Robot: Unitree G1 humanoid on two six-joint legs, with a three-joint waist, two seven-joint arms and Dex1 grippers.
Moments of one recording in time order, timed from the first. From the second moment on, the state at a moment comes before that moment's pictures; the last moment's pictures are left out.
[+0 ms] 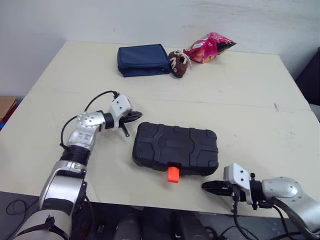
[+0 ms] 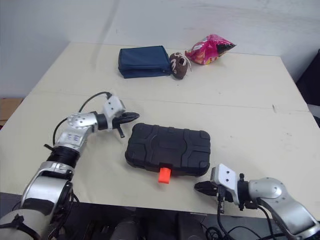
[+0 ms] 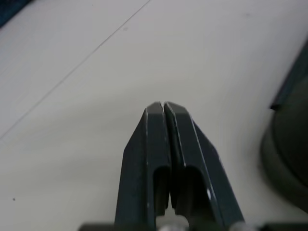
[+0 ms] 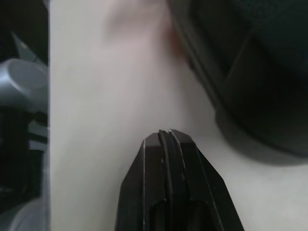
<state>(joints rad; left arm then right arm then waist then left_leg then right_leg) -0.89 0.43 -0.11 0.87 -0.07 -0.10 -0.83 0.09 -0.88 0.14 -0.32 0.40 0.21 0.97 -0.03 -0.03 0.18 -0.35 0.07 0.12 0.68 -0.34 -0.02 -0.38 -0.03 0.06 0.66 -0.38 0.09</state>
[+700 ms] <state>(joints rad) -0.51 0.57 -0.05 0.35 -0.17 0.03 -1.14 -0.40 -0.63 0.19 0.19 0.04 -0.04 0.79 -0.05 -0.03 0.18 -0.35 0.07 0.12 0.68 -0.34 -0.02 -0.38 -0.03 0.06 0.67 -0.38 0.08</state>
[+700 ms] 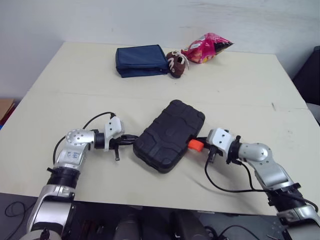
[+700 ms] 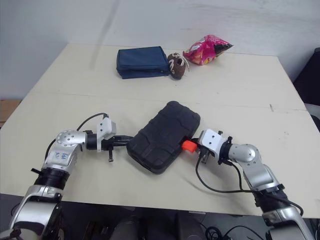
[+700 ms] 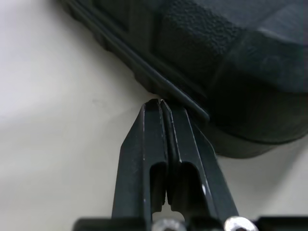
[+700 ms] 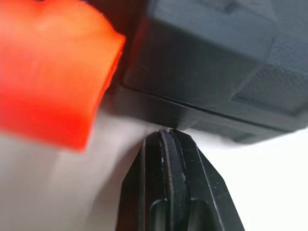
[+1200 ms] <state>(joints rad) -0.55 0.58 -0.01 -0.07 -0.39 0.33 -1.07 -0.15 -0.76 -0.12 -0.17 0.34 0.16 0.86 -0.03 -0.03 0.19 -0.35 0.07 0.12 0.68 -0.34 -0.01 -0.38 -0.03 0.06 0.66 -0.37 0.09</state>
